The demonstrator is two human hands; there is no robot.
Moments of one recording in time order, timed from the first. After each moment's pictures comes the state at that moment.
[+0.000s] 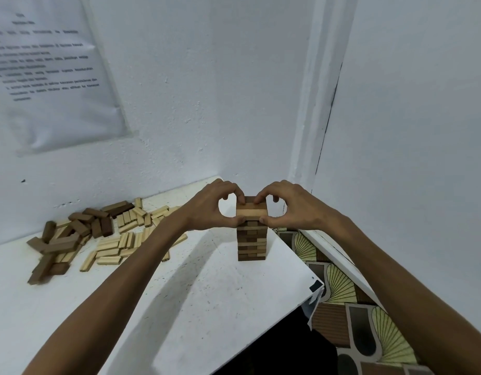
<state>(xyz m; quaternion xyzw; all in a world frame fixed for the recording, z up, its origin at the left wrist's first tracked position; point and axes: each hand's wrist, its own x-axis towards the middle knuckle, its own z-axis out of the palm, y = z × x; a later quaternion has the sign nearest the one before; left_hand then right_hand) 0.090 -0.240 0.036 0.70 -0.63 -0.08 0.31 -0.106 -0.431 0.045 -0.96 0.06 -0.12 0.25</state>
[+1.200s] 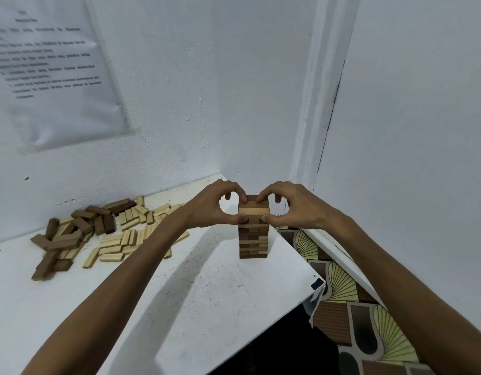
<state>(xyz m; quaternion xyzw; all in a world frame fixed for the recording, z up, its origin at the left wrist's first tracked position) 0.091 -0.240 0.032 0.71 -0.62 -0.11 0.33 -0.107 -0.430 0.041 -0.95 0.06 -0.12 0.27</state>
